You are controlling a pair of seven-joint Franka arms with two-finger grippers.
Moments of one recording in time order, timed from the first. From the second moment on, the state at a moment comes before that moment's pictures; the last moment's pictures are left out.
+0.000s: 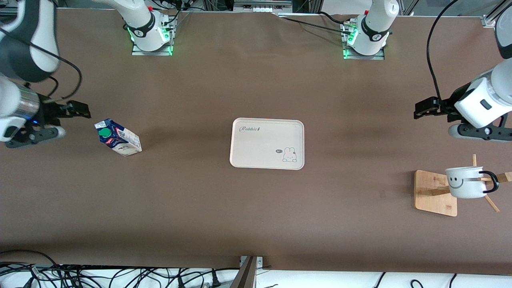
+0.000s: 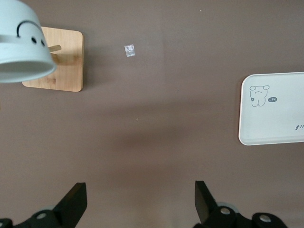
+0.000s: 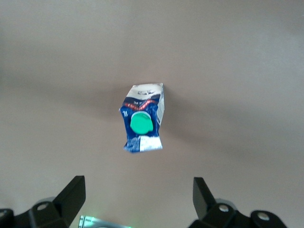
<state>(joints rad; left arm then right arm) -0.03 0.19 -0.02 -1.43 -0.04 1.49 0.02 0.63 0.26 -0.75 -1.55 0.12 1.53 -0.40</state>
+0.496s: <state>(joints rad) -0.04 0.19 -0.04 -1.42 0.00 1.47 0.02 0.64 0.25 -0.78 -1.39 0.05 1.32 -0.40</state>
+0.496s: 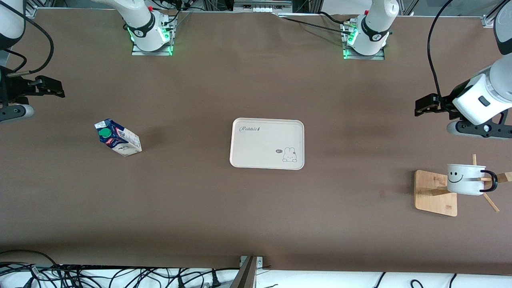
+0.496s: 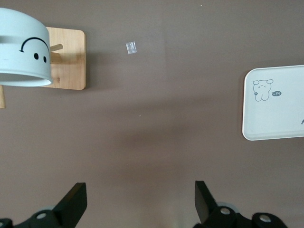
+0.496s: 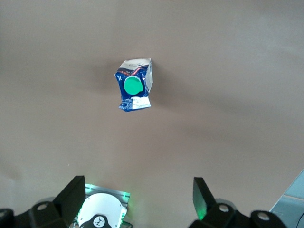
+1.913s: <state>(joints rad) -0.03 0.06 -0.04 -1.55 0.00 1.52 -0.01 0.00 -0.07 -0.11 -1.68 -0.02 1.55 -0.17</state>
